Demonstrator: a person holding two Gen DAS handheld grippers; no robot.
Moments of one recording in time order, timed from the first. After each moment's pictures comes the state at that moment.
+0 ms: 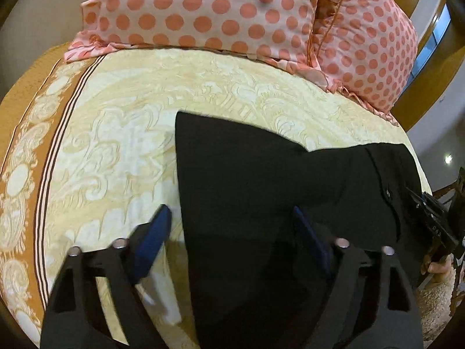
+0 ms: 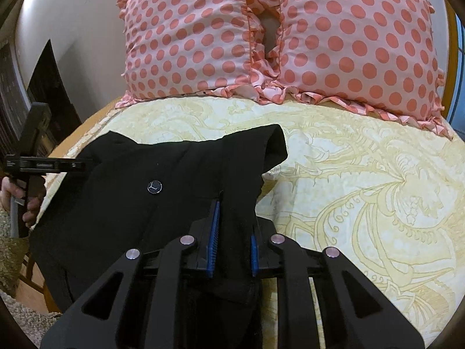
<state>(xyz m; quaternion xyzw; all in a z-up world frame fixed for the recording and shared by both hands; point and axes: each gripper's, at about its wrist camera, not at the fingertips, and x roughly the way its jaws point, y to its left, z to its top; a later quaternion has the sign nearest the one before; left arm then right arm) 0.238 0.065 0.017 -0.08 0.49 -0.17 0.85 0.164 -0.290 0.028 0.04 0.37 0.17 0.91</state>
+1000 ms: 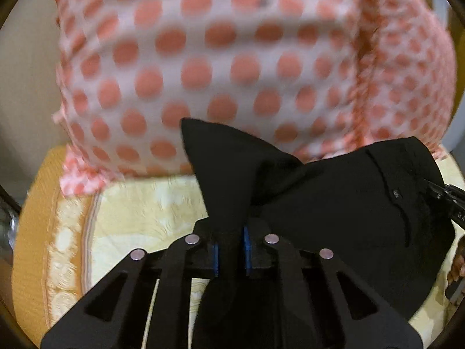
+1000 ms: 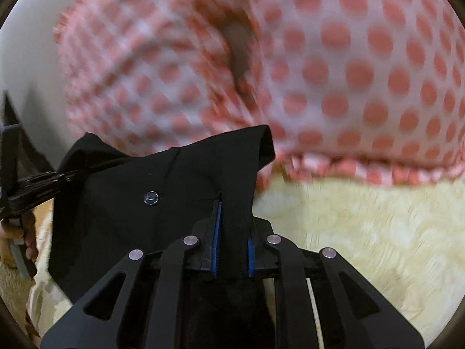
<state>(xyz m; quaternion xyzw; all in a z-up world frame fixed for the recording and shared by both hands) 0.397 0.023 0.056 0.04 0.42 -0.06 0.90 0.352 -0.287 0.034 0.09 0.40 0.11 0.91</state>
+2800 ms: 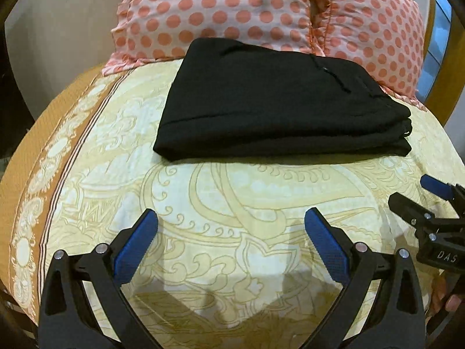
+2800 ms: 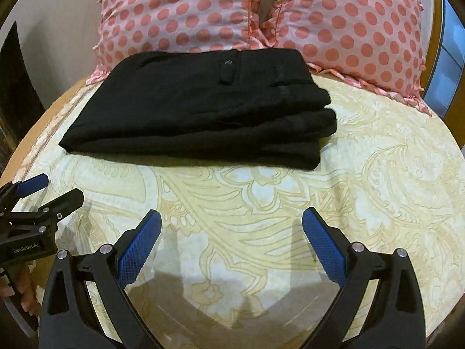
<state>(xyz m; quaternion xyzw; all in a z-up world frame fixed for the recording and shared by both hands) 0.169 0.010 0.003 0.00 0.44 -0.04 0.90 0.168 -0.209 0.011 0.01 0.45 0.06 0.89</state>
